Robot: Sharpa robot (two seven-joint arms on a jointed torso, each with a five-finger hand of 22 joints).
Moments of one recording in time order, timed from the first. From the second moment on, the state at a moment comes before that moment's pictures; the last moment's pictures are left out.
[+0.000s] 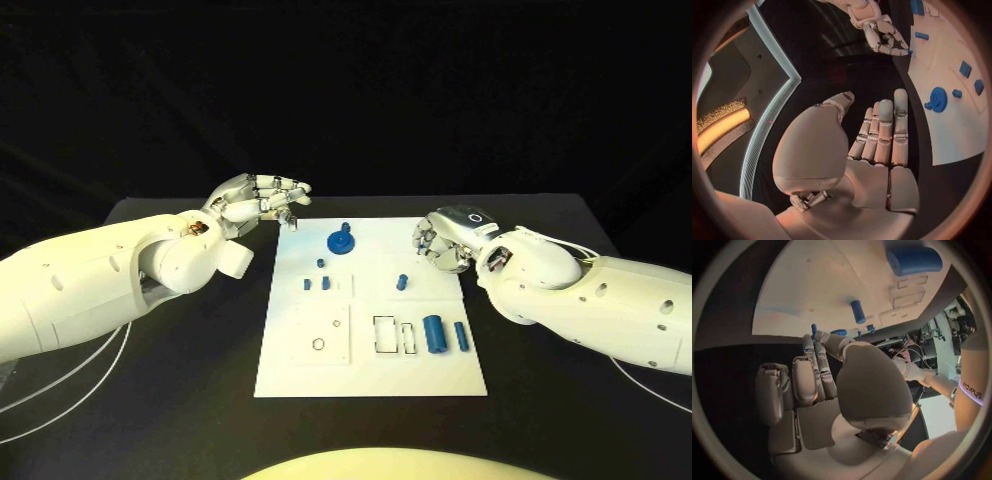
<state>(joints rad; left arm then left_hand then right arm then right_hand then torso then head) 1.17 -0.90 -0.01 1.41 -0.16 -0.06 0.34 1.37 -0.21 0.35 0.22 0.26 0.77 0.20 0.27 0.28 0.90 0.14 0.41 0.22 0.99 0.07 1.17 0.57 0.17 0.98 0.17 0.77 0.70 1.21 -0.76 -0.16 1.46 -1.67 -0.46 -0.17 1.35 -0.16 0.70 -0.05 0.09 1.06 0.12 0.27 0.41 1.26 0.09 0.09 0.11 1.46 -0.02 1.24 1.21 0.05 1.46 0.09 1.47 1.31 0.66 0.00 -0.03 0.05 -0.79</state>
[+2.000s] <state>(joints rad) 1.17 -0.85 -0.01 1.42 -0.14 -0.07 0.34 1.38 -0.20 0.34 0.22 0.26 0.77 0.20 0.28 0.28 0.90 0.14 0.41 0.22 0.99 0.07 1.17 0.57 0.17 0.98 0.17 0.77 0.70 1.09 -0.57 -0.18 1.58 -1.66 -0.40 -0.13 1.36 -0.15 0.70 -0.06 0.09 1.07 0.12 0.27 0.41 1.26 0.09 0.09 0.11 1.46 -0.02 1.24 1.20 0.05 1.46 0.09 1.47 1.31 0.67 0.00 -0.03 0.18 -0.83</state>
